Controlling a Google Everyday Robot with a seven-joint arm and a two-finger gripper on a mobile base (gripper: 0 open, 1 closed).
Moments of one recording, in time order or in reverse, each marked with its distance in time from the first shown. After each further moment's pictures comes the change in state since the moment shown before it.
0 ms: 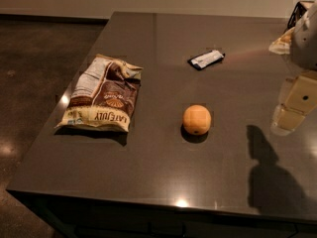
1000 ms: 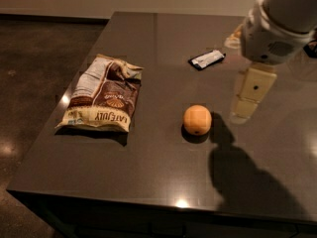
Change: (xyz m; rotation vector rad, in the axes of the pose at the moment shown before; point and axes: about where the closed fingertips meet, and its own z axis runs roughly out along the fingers) arm -0.066 -0.013 0.027 -0.028 -0.061 -0.129
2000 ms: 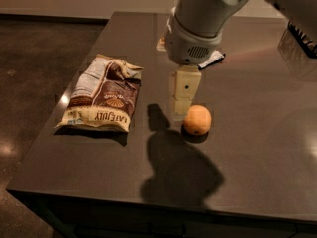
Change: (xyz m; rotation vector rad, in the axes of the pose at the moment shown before) arm -0.115 -0.004 0.055 -0.059 -0.077 -0.268
